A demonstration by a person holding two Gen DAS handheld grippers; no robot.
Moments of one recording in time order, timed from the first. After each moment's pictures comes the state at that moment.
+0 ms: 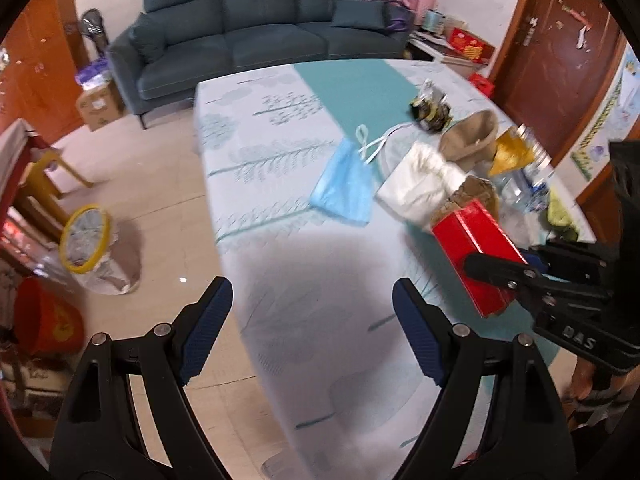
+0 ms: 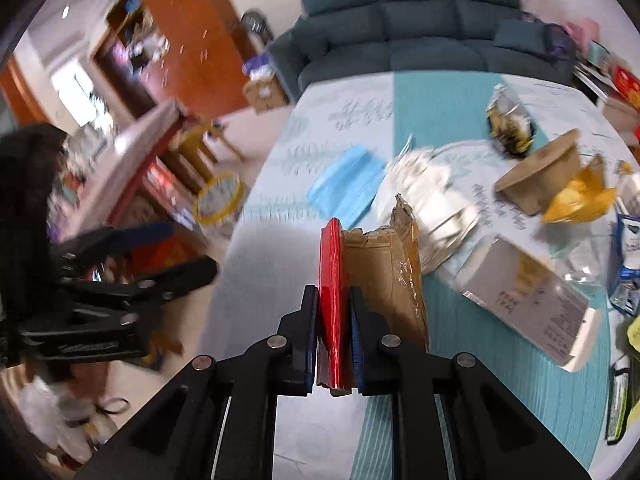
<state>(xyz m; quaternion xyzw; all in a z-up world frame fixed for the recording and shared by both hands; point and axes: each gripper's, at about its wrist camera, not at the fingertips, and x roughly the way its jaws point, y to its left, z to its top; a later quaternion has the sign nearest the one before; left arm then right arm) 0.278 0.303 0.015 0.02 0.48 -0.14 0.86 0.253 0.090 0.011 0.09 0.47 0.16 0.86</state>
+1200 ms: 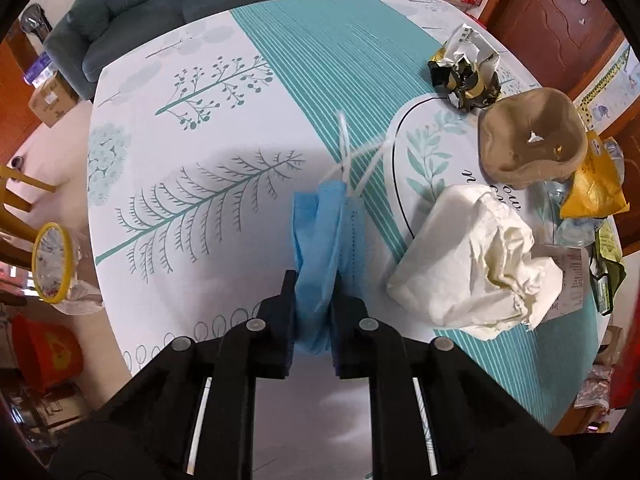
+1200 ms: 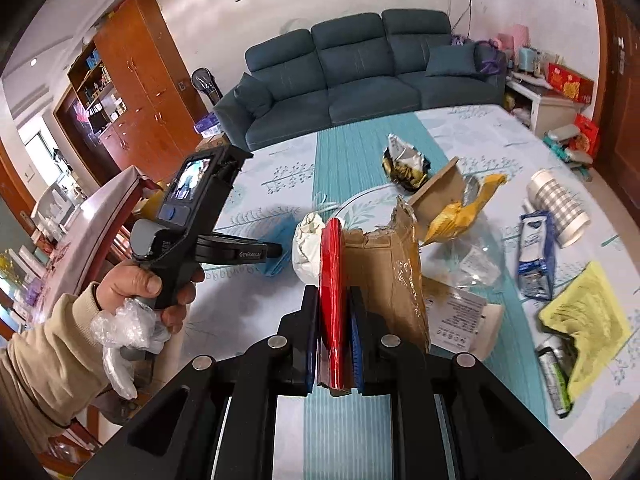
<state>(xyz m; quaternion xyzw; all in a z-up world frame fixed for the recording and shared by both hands) 0.430 0.227 -0.070 0.07 0.57 -0.17 0.80 0.208 0.028 0.058 0.10 0.41 0.06 0.91</state>
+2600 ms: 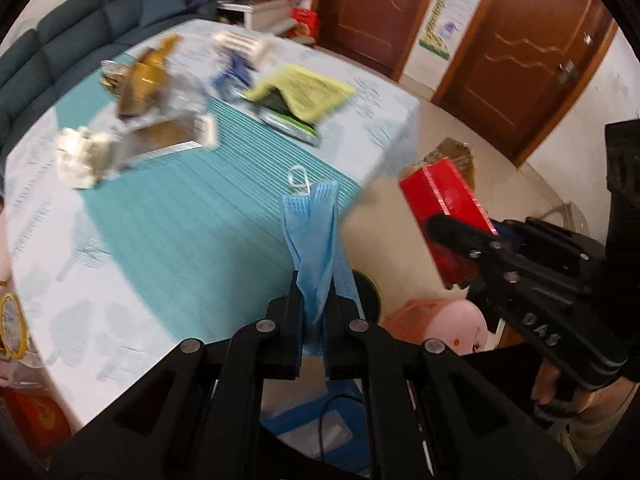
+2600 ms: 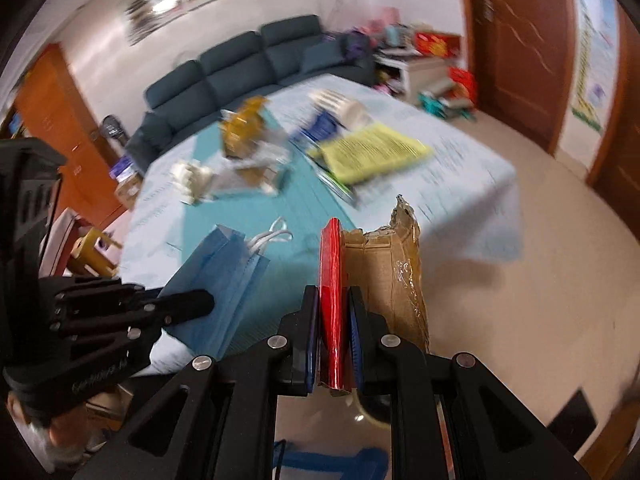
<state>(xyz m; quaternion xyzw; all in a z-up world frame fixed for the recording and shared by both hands) 0.038 0.040 0.008 0.16 0.49 -0.38 0.77 -0.093 -0.098 -0.002 0.19 0.41 -0.15 0.88</state>
